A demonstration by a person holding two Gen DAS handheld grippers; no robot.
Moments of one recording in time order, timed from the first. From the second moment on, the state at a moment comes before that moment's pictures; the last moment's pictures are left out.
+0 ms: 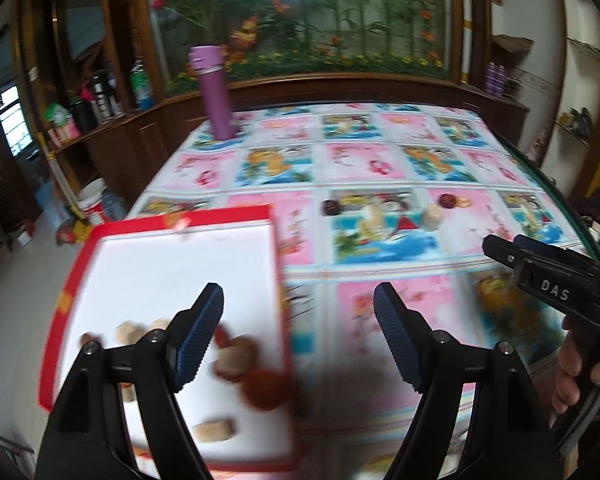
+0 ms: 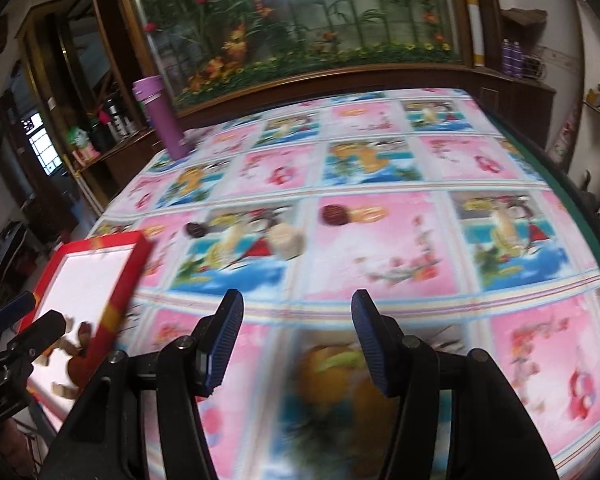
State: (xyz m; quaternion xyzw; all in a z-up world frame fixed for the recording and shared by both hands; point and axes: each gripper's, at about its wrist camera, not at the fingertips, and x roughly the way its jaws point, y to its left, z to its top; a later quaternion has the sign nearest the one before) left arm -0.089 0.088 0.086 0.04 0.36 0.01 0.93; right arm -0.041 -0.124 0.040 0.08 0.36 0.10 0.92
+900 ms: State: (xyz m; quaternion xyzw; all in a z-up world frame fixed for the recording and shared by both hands) left arm -0.001 0.007 0.058 0.07 0.42 -0.03 0.90; right arm 0.083 -0.133 0.012 0.02 0.42 0.14 0.89
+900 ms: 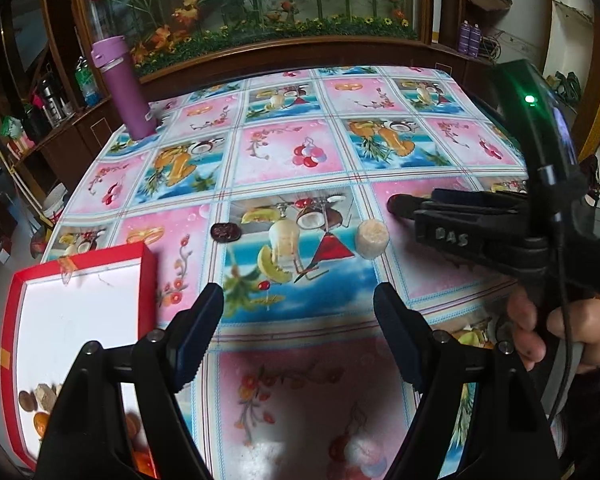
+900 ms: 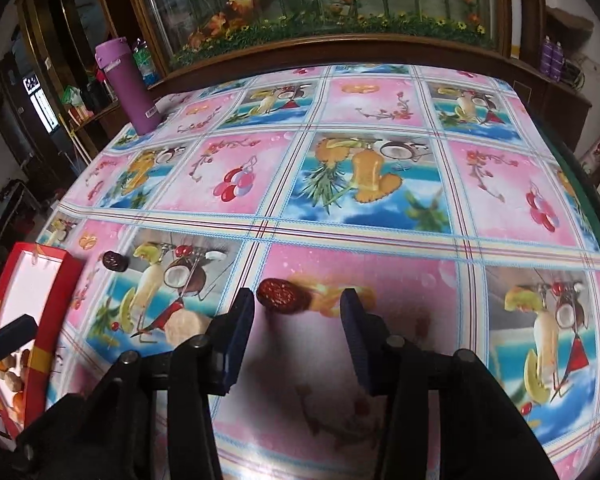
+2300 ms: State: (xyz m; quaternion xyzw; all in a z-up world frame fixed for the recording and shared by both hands) left arm 0.032 -0.023 0.042 0.09 0.44 -0.06 0.89; right arm 0.019 -0.182 0.016 0.00 0.40 0.15 0.91
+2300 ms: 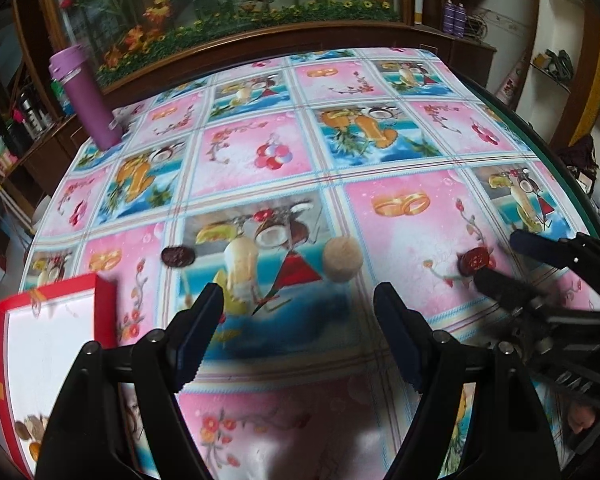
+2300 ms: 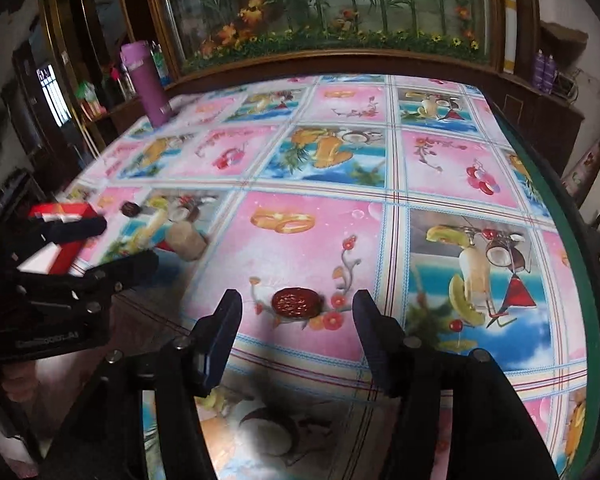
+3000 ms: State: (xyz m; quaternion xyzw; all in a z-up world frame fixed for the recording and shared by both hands) left arm 0.066 -0.032 0.013 0.04 0.47 -0.09 0.87; right arm 0.025 -0.177 0.003 0.01 0.42 0.14 0.90
